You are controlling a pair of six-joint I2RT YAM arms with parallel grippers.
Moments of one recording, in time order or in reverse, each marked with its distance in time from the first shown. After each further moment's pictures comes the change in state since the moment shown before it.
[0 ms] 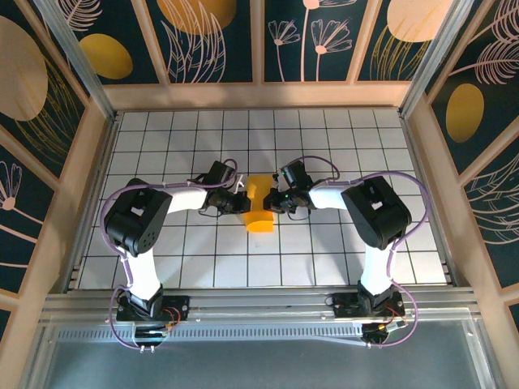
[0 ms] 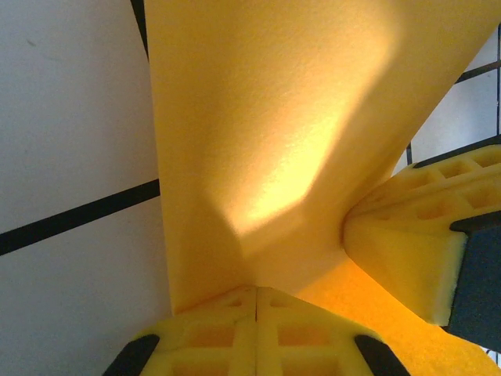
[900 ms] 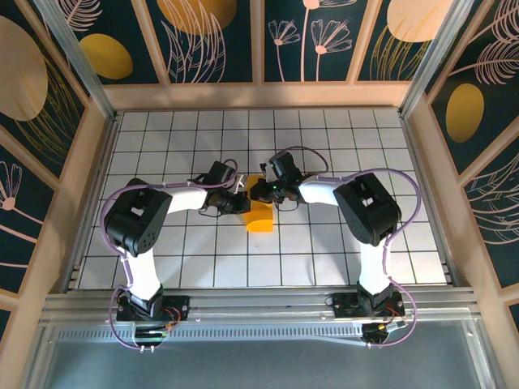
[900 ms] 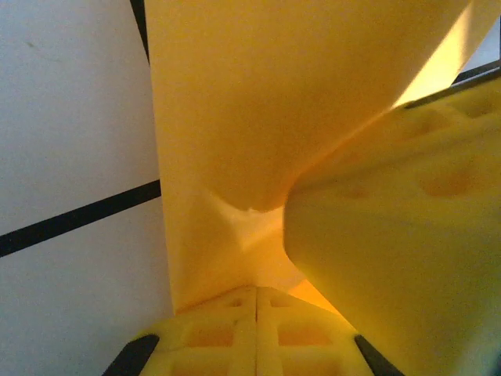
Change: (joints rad) left arm -0.002 0.001 0.000 -0.001 -0.005 0.006; right arm 0.050 0.074 0.142 0.056 0.007 0.026
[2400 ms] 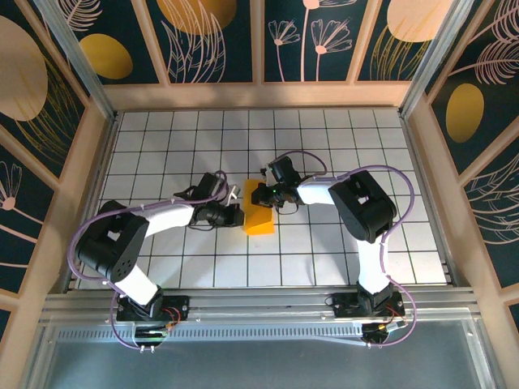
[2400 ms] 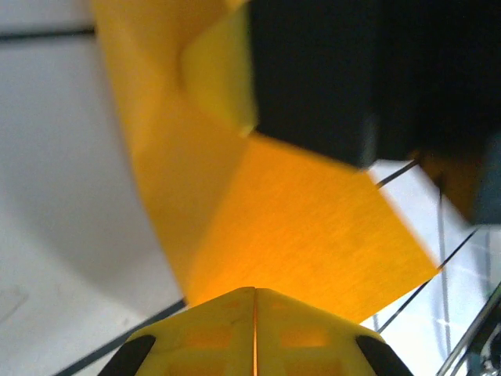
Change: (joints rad) left arm -0.031 -0.257 -0.147 -0.040 0.009 -0.054; right arm -0.005 0.043 -0.008 -0.008 0.004 -0.007
